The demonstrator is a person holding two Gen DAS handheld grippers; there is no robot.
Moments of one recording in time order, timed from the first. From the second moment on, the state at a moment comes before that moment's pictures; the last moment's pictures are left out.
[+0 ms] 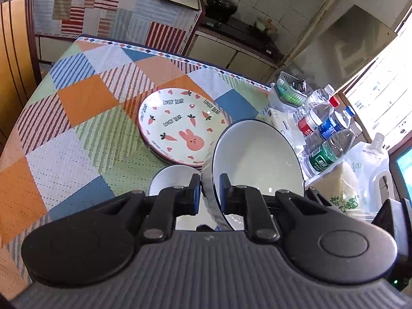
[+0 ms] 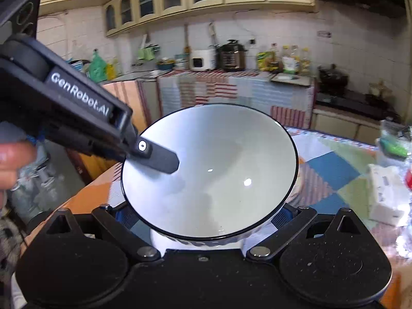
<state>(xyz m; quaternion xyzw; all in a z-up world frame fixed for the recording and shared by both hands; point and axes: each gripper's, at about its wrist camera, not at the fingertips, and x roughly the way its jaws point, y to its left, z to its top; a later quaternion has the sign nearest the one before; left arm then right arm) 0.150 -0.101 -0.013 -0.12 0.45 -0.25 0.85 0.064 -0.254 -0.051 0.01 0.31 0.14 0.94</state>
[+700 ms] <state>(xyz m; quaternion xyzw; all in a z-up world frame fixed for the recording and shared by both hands) 0.159 -0.118 -0.065 -0.02 0.52 -0.19 0.83 0.082 -0.244 -0.094 0.01 0.39 0.17 0.91</state>
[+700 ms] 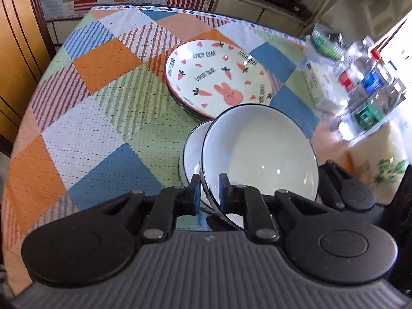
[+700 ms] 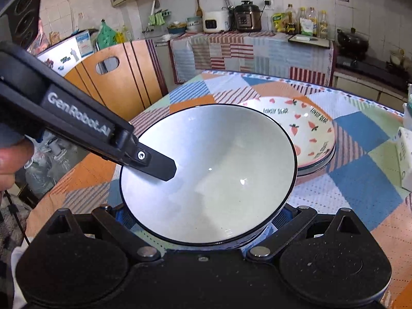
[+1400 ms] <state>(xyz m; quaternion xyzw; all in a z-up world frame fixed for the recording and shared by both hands) 0.169 -0.128 -0.087 0.03 0.55 -0.15 0.82 0.091 -0.220 -0.107 -0.08 0.41 0.15 0.89</state>
